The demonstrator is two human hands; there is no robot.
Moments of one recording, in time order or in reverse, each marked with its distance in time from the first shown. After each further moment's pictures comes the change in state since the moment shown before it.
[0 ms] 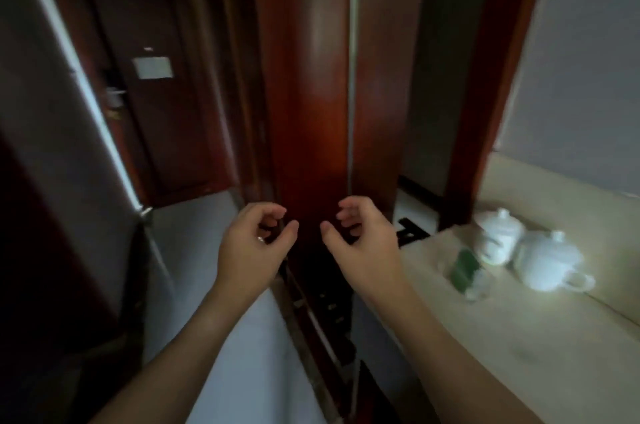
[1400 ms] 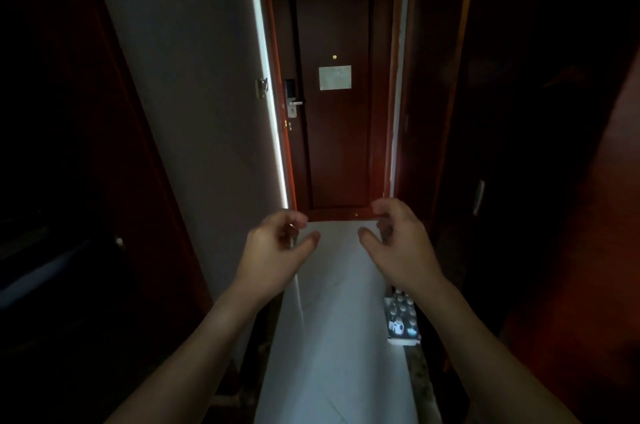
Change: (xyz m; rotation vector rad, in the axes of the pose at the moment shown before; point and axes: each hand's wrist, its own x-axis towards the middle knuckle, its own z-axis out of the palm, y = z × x) left_hand 0.495 -0.461 -0.203 0.281 0.237 -0.282; right_hand 0.468 0.018 0.644 0.130 -0.475 -0.206
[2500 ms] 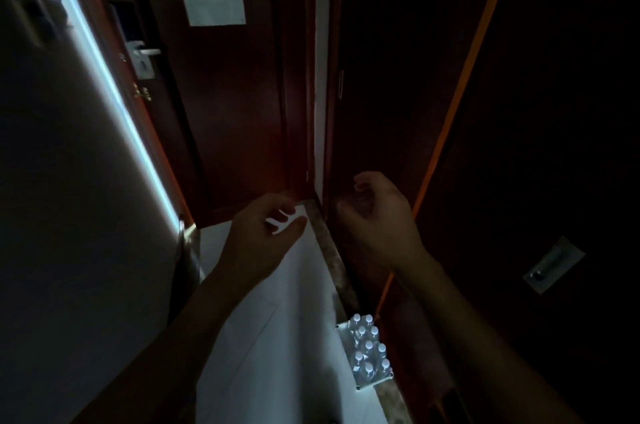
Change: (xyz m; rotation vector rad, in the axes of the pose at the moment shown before) left_hand 0.553 -0.300 0.300 -0.137 -0.367 0.064; right_hand 0.516 0.295 0.208 -0.142 0.153 0.269
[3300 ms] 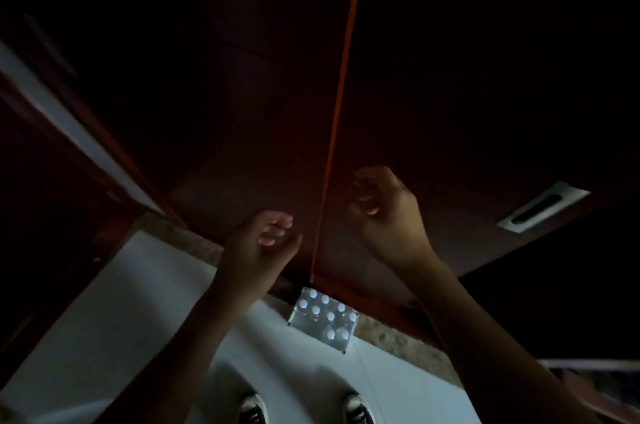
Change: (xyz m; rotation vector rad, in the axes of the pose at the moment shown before) left_hand 0.292 -0.161 0.272 -0.285 -0.883 0.072; right_hand 0.184 0.205 0.025 -0.186 0.524 0.643
